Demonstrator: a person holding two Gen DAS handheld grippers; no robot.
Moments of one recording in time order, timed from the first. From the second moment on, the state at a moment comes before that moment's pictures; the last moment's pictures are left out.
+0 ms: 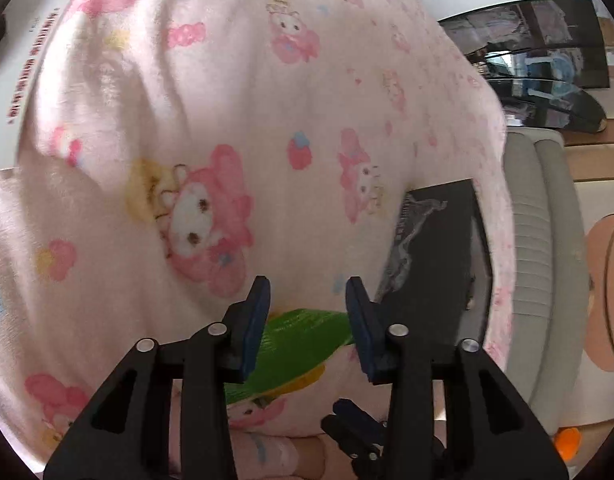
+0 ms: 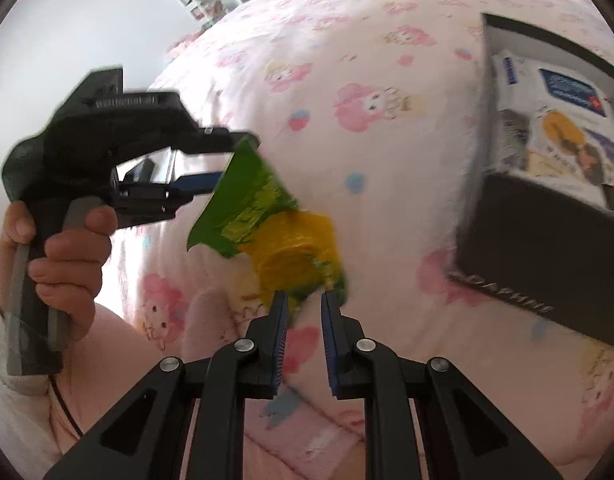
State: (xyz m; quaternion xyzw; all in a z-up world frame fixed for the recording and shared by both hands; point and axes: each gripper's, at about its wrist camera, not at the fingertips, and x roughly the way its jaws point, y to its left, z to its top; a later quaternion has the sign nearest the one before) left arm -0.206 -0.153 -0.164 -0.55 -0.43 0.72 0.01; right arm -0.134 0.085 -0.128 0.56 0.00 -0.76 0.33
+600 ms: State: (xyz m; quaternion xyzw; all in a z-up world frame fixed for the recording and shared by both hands) left arm -0.221 -0.154 -0.171 -0.57 -0.38 0.73 -0.02; right arm -0.164 0.066 -0.153 0.57 -0.03 -0.78 0.26
